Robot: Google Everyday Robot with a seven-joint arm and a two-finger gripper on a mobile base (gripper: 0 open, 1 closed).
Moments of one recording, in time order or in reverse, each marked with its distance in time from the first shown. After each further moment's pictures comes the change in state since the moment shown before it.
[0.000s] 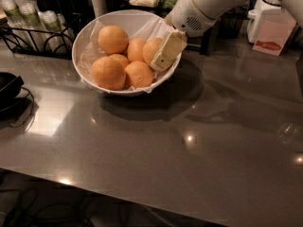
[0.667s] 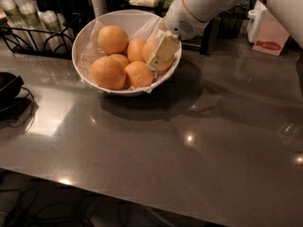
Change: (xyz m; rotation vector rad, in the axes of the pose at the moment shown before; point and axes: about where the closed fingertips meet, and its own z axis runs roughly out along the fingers) arm 0.000 -0.004 0.020 -0.015 0.012 0.002
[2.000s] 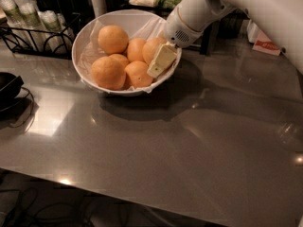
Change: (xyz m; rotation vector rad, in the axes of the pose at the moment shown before) arm 0.023 -0.007 0.034 -0.045 0.049 0.025
